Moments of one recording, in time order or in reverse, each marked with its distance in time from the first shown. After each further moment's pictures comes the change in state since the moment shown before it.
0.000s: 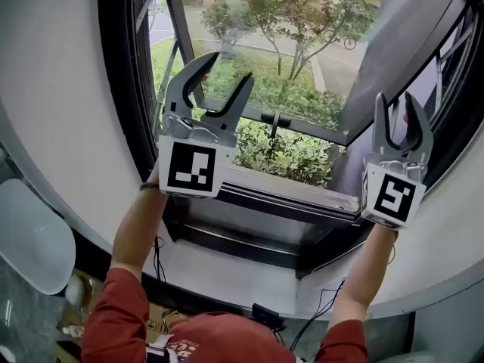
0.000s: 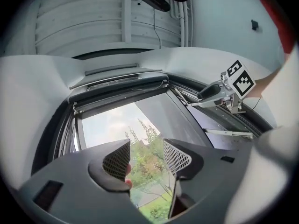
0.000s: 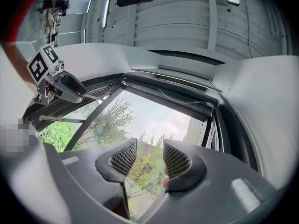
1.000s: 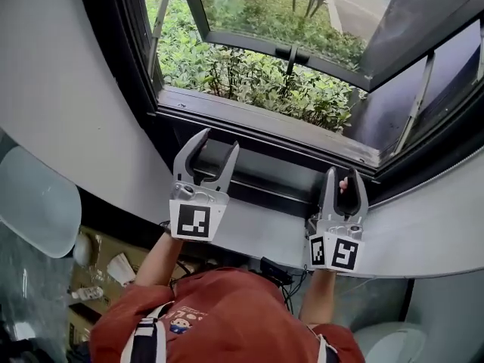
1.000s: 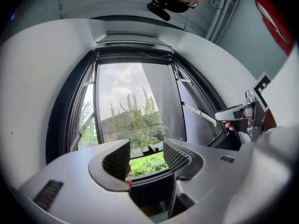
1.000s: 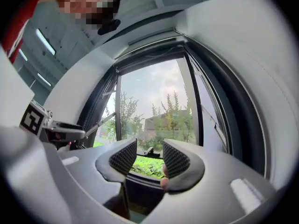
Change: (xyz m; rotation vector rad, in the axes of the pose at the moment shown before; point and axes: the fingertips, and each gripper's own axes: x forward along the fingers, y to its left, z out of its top) left arm -0.183 -0.134 -0.165 -0.382 0.394 0.002; right arm -0.217 0.165 -0.139 0.669 0.349 0.095
